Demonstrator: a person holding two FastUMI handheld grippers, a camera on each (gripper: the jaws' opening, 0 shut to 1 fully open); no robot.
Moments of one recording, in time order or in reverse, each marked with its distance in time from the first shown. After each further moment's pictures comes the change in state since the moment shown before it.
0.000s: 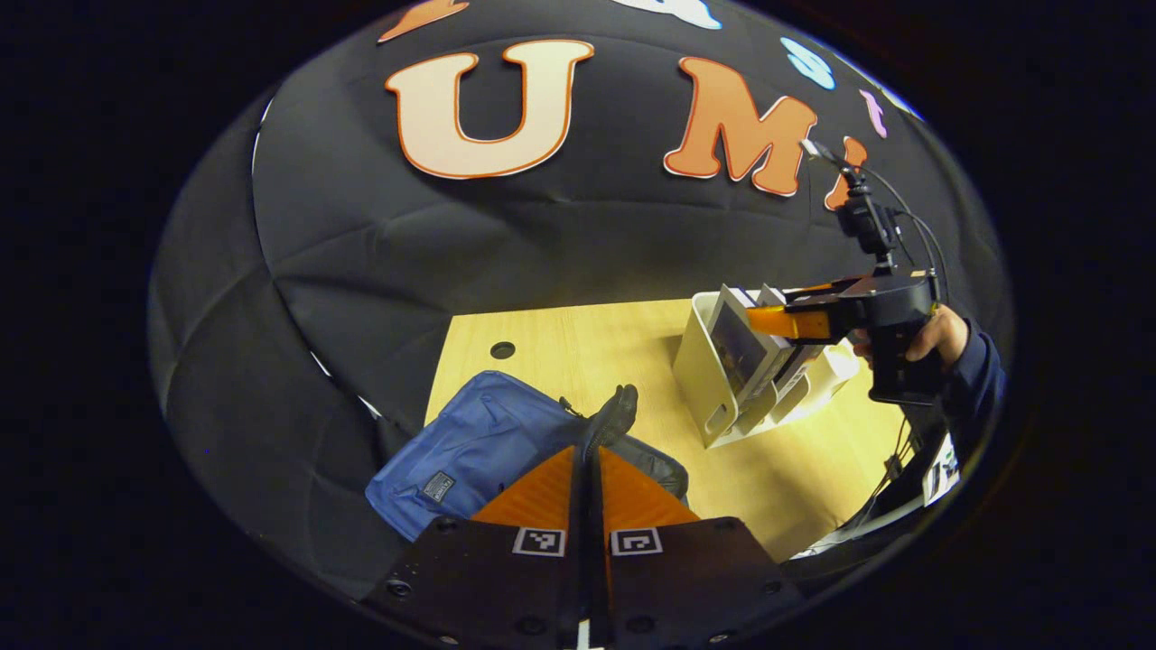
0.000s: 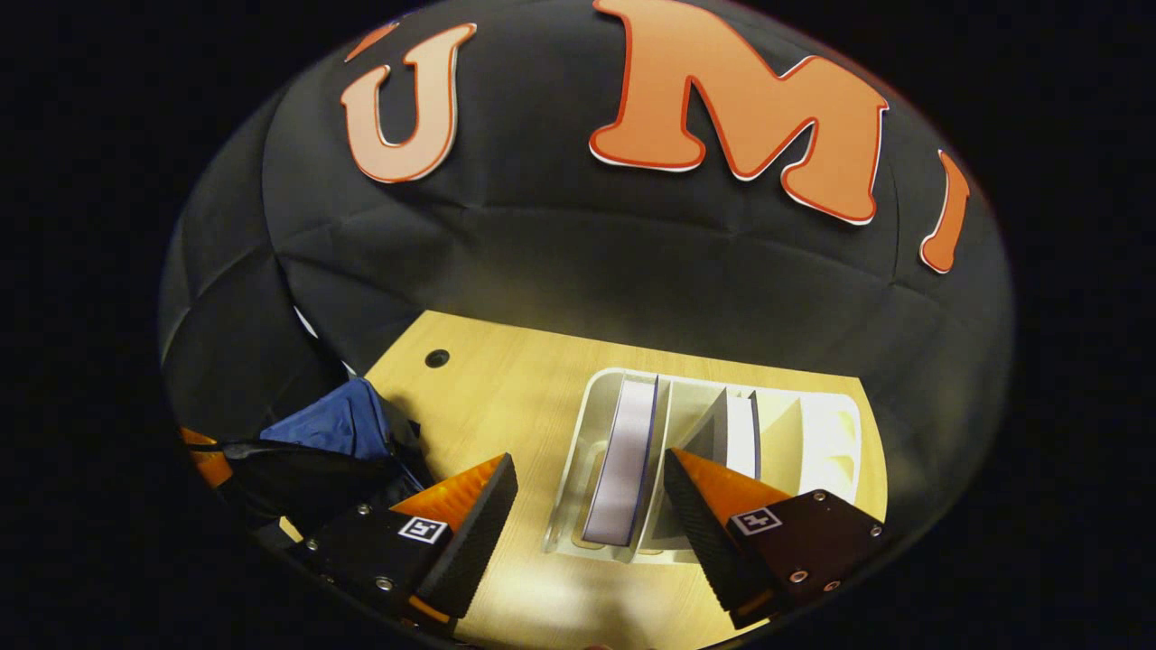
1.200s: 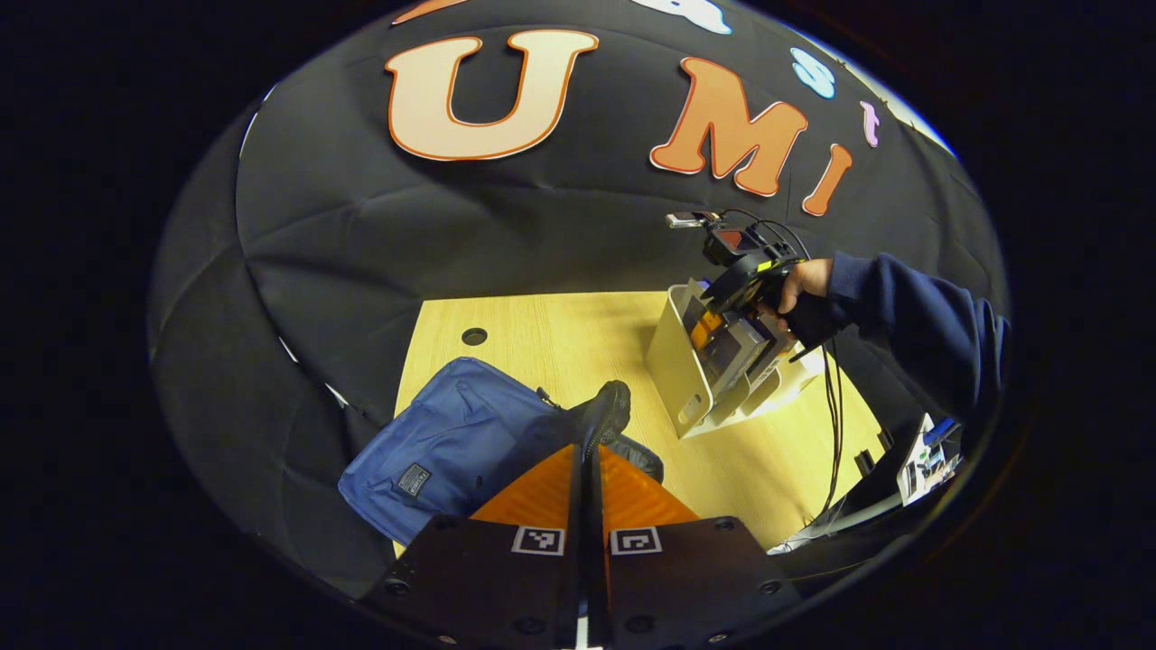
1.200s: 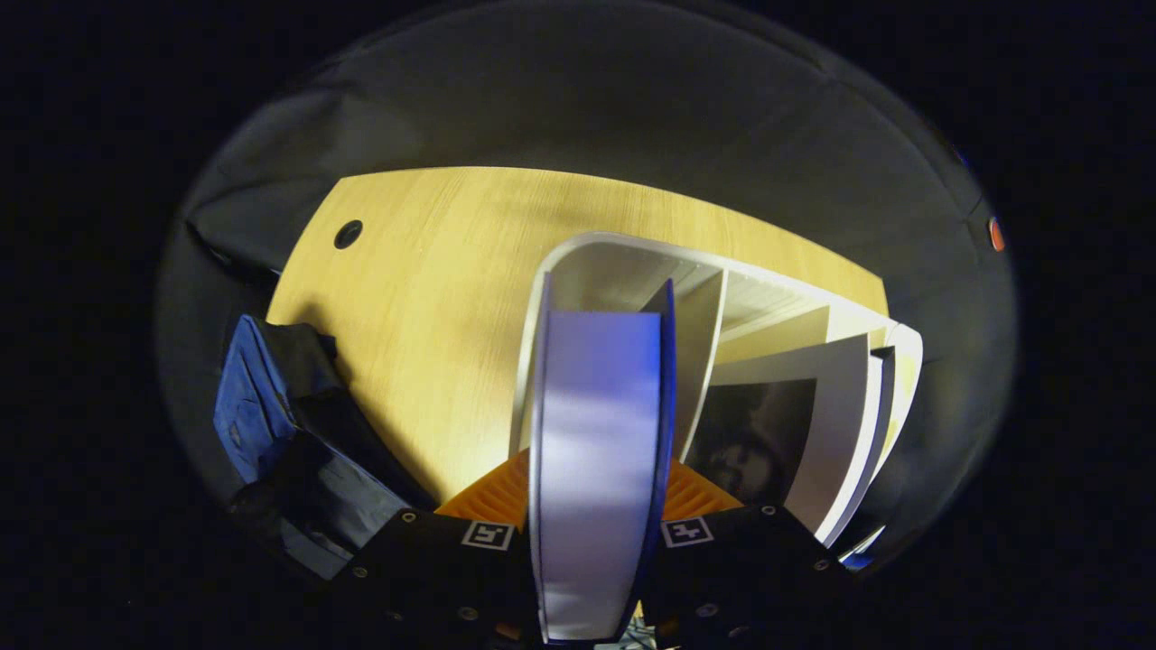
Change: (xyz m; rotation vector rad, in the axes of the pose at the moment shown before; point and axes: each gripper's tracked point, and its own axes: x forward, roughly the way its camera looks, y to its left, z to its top) left arm 0.003 -0.007 -0.012 -0.036 0.043 -0.115; right arm 0.087 -0.005 -0.075 0.037 0.610 -0.036
